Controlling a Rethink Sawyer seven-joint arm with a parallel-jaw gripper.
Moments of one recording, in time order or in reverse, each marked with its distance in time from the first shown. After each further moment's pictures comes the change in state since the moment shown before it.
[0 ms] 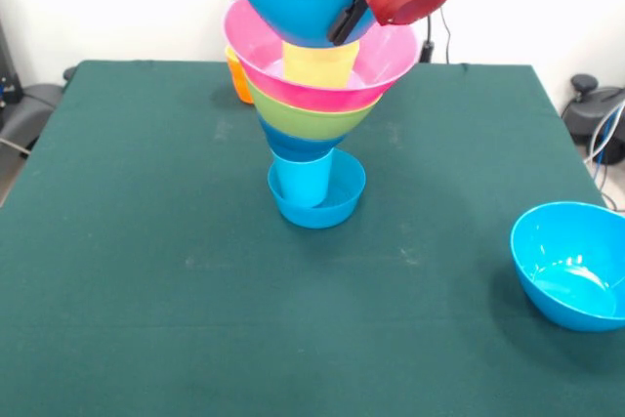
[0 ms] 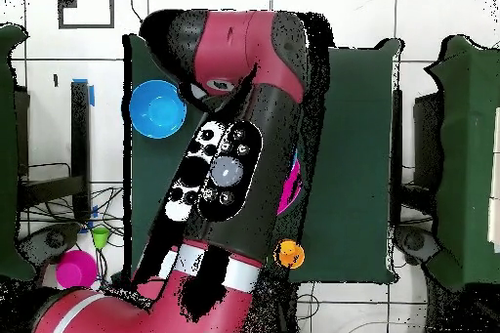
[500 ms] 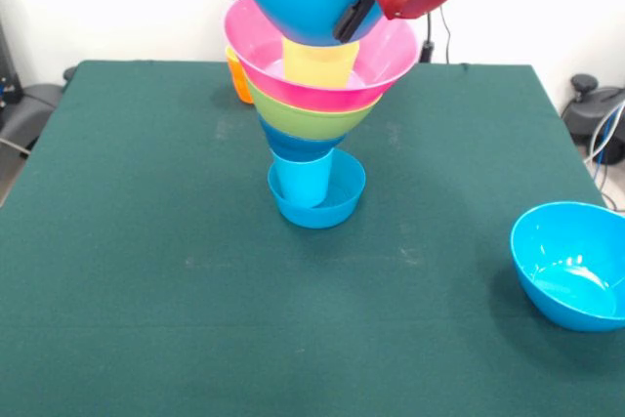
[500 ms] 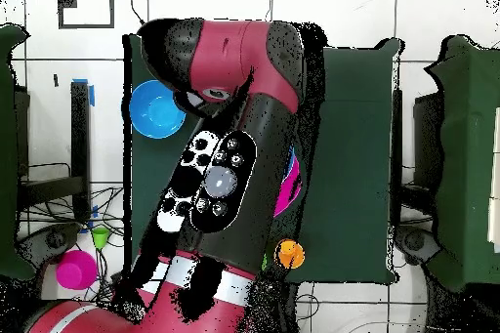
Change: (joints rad) arm 0.017 -0.025 0.000 0.053 0.000 -0.053 0.000
